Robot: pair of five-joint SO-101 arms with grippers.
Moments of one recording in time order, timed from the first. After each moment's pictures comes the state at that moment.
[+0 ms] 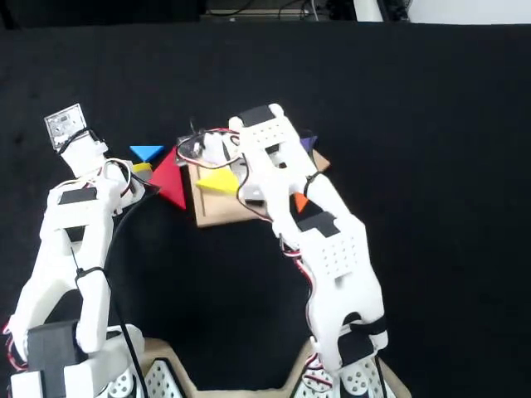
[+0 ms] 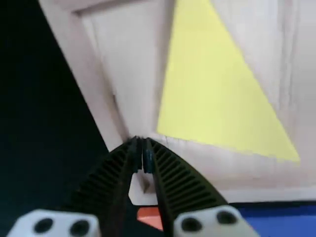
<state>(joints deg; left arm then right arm) -14.9 -15.3 48.9 30.6 13.8 -22.9 41.9 -23.8 86.8 63.7</state>
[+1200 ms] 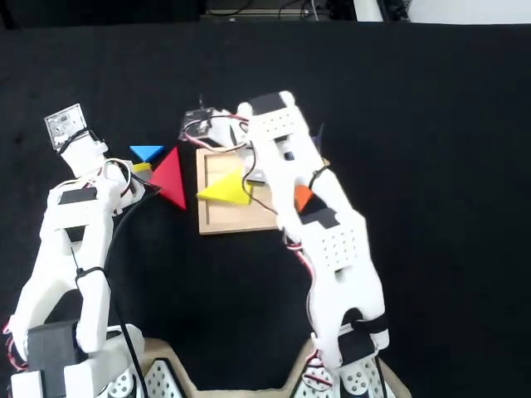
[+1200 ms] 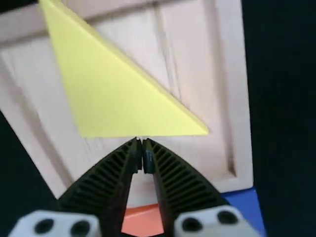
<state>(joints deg) -14.9 -15.3 48.9 30.6 13.8 -21.5 45.6 -34.6 83.0 60.9</state>
